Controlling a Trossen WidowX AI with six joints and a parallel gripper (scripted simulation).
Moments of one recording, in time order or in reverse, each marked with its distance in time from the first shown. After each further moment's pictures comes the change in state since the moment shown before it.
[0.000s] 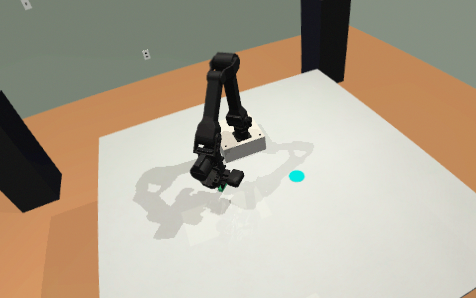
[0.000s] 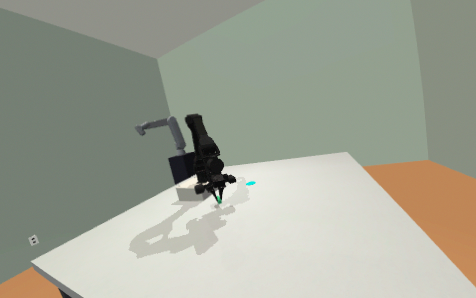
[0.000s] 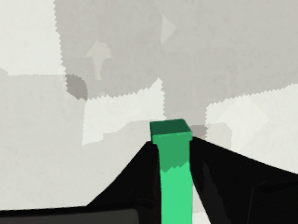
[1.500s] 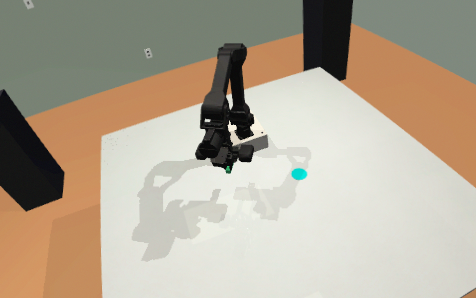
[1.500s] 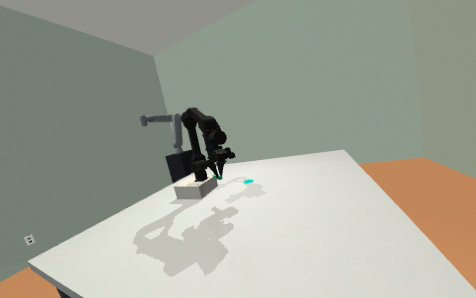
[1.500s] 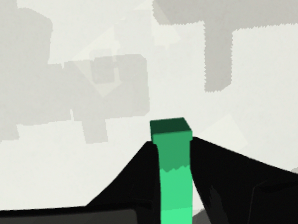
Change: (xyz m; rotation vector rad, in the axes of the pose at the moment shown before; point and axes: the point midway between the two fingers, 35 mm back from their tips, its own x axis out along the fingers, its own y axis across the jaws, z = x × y) arm -0.096 0.035 -0.007 -0.229 -0.005 0.009
